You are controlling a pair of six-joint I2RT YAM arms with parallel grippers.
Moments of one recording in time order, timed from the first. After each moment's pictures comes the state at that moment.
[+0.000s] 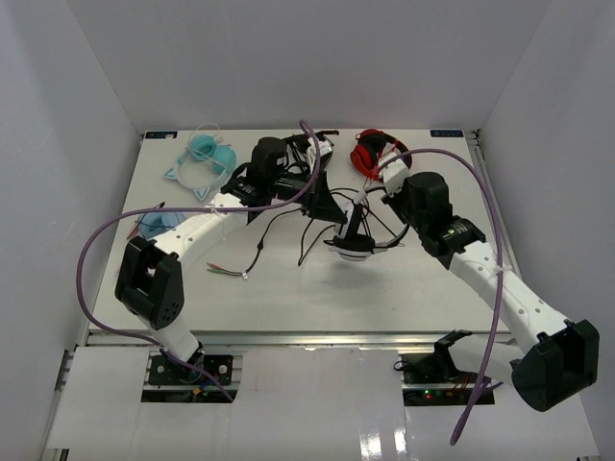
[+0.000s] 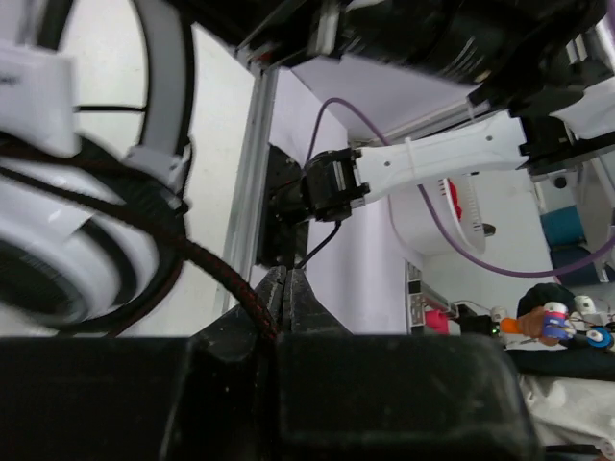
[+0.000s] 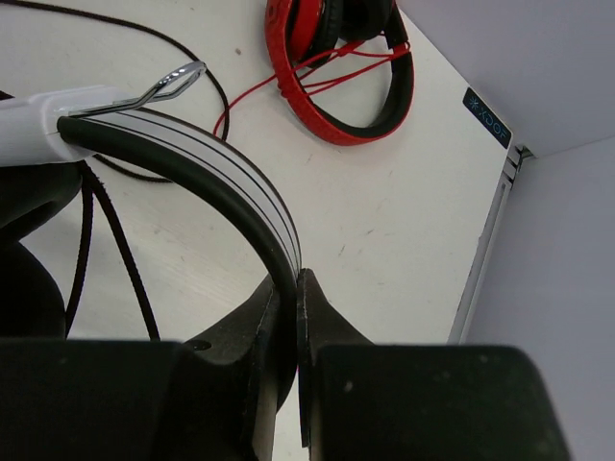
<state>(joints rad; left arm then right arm) -0.57 1.67 1.36 -0.05 1.11 -0.53 0.46 1.13 0.96 -0.28 0.17 -0.47</state>
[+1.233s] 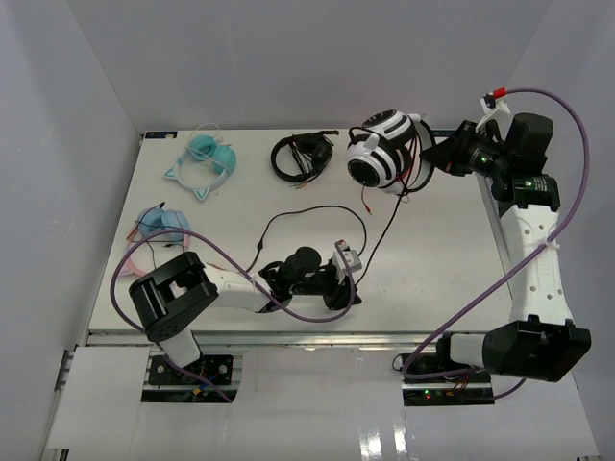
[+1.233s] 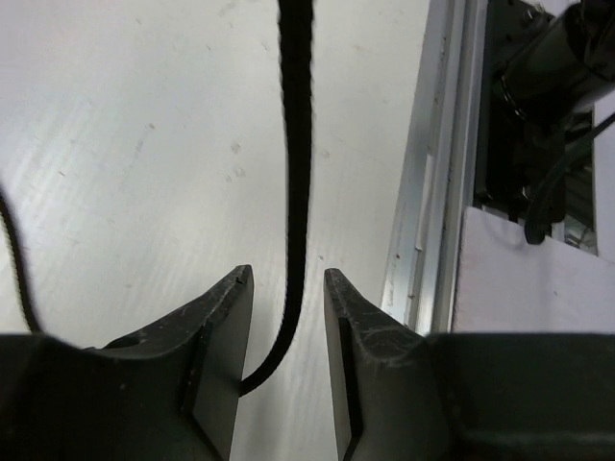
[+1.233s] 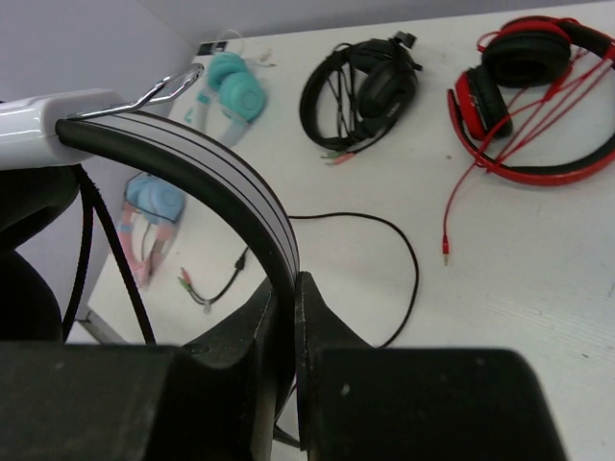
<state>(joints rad) -1.03 1.67 0.68 0.62 0.39 -0.11 -0.08 1.27 1.42 -0.50 -0.73 0.34</state>
